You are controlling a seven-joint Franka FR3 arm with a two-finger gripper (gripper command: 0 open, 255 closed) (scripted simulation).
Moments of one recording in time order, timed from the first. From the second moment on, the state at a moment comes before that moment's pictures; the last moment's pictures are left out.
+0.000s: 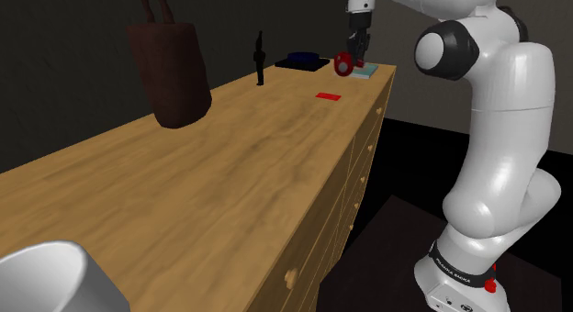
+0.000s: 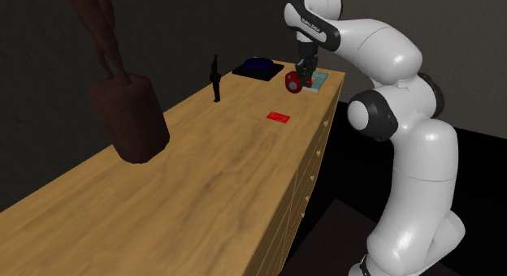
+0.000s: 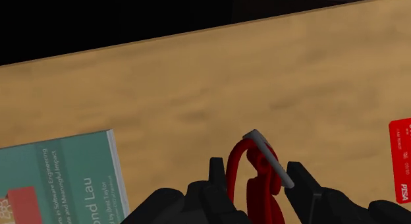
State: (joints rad) arm -0.41 0.37 -0.12 -1.00 -0.01 1.28 -0.56
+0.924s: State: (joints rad) arm -0.40 0.29 -0.12 -1.23 -0.02 1.44 -0.55
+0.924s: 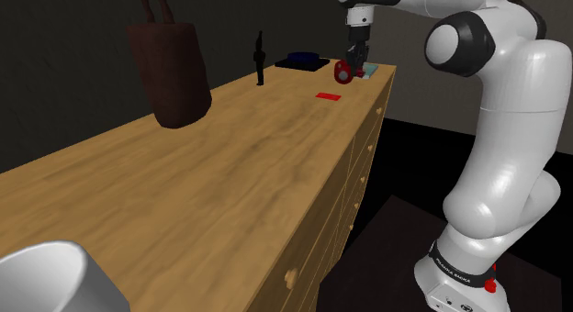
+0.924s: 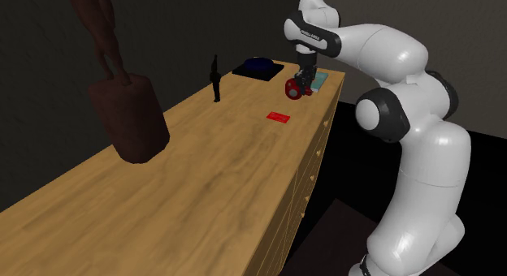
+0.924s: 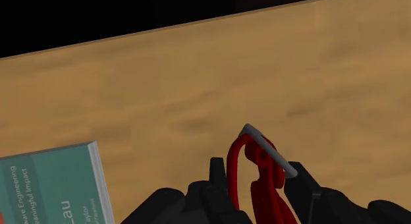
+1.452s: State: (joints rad) arm -0.40 0.30 -0.12 -1.21 -0.02 1.42 -0.55
